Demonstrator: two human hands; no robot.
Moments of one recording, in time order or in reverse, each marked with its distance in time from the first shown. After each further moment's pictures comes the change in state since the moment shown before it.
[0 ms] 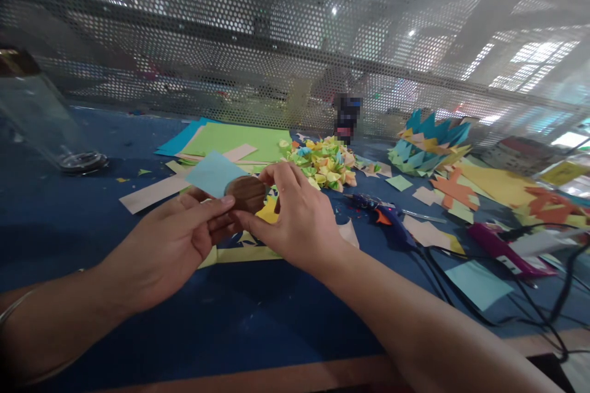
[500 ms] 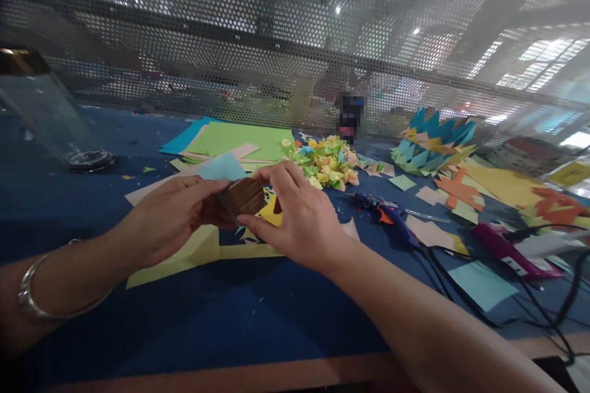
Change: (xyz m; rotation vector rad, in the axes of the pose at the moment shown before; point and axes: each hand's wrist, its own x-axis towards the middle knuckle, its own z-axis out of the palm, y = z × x) left_hand 0.020 0.018 -0.017 0.399 -0.099 0.017; right_hand -0.002 0.004 -0.006 0.027 -0.078 -0.121
